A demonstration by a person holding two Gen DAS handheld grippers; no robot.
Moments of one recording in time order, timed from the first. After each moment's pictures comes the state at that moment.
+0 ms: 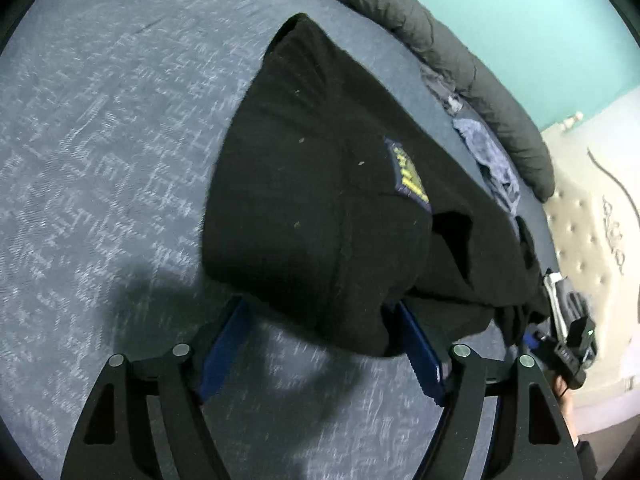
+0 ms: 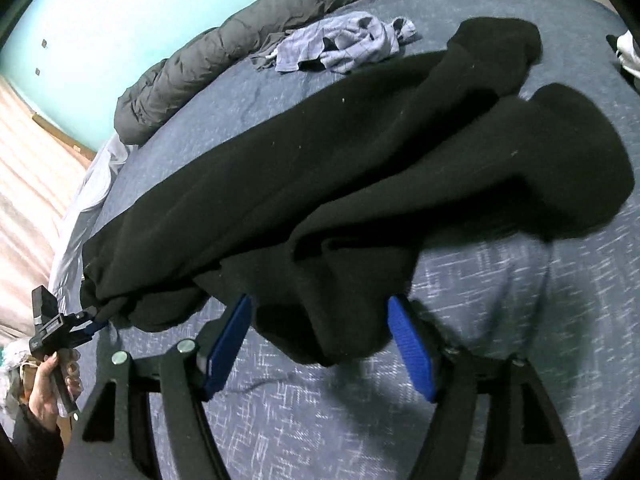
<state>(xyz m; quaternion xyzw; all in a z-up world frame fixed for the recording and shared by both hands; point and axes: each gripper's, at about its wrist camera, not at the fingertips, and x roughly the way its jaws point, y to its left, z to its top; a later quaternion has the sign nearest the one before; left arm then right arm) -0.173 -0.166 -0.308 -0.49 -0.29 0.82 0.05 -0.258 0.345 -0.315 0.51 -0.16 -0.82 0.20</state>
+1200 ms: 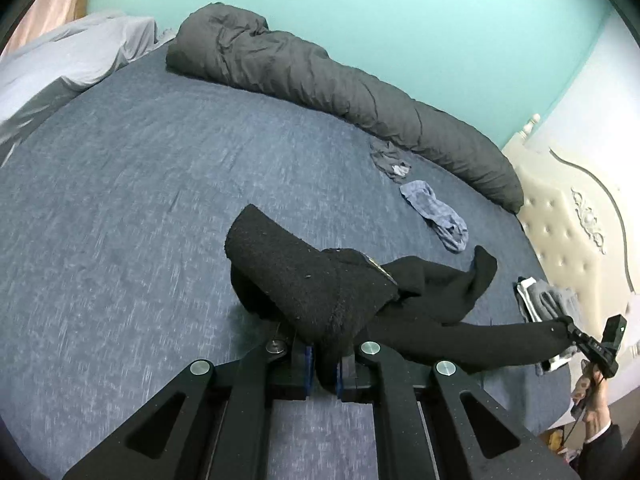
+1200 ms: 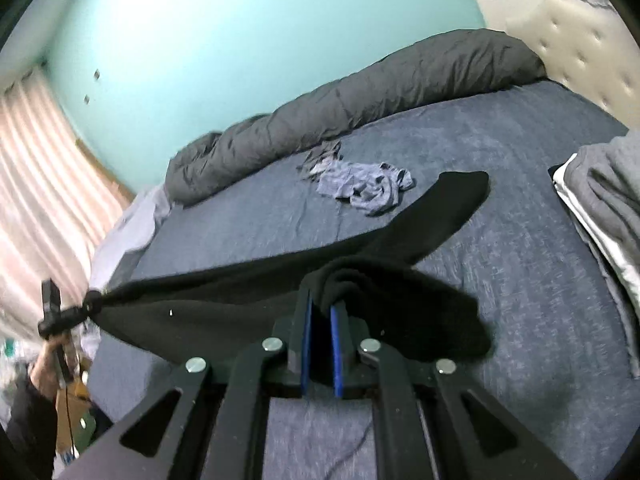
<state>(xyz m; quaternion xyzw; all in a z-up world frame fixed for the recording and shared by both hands) -0.109 -0.198 -0.111 -0.42 -0.21 0.88 0.04 -0.176 0.433 -0.115 0.40 -0.15 -0.88 0.22</state>
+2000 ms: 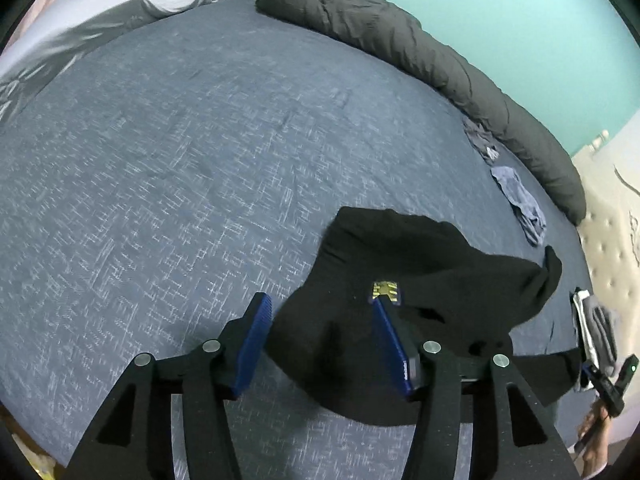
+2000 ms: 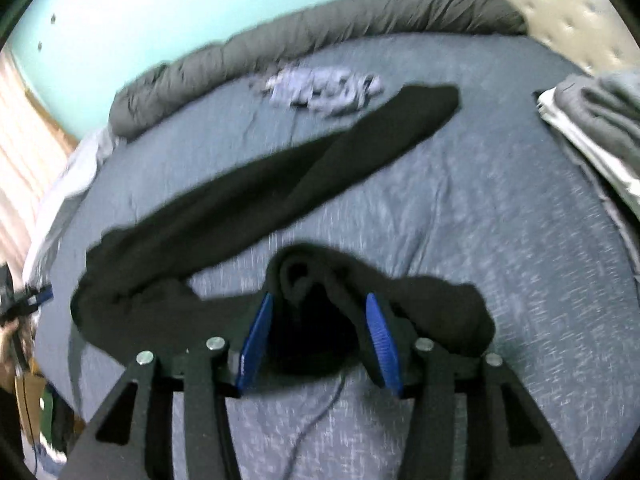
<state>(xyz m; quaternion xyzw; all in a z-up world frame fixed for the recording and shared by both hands) -0.081 -0.271 -0.220 -0.47 -0.25 0.85 -0.06 -0.159 0.376 -0.213 0.46 -0.10 -0.87 0.12</state>
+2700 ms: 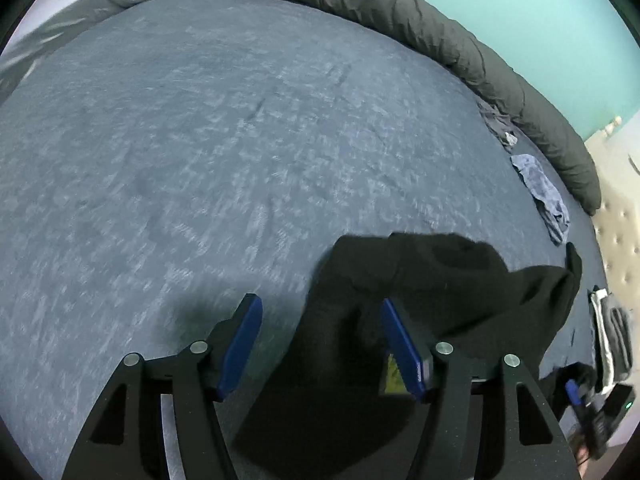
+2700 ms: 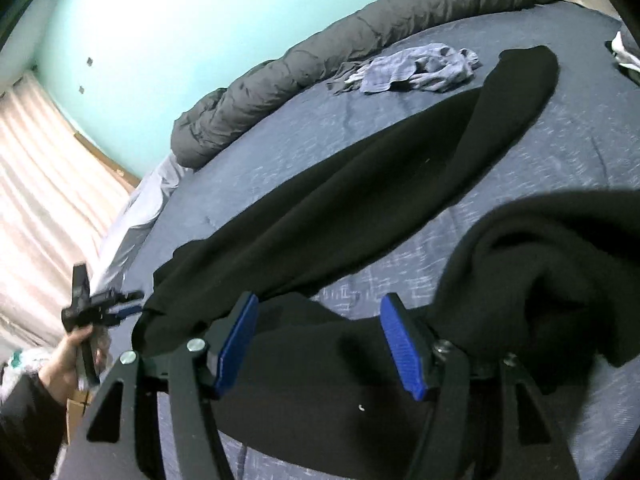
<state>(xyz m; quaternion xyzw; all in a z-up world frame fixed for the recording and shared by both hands) -0.166 -0.271 -0.269 -0.50 -0.22 0.84 -0.05 -0.160 0.248 -0.287 0.41 -0.20 -0.86 0.24</state>
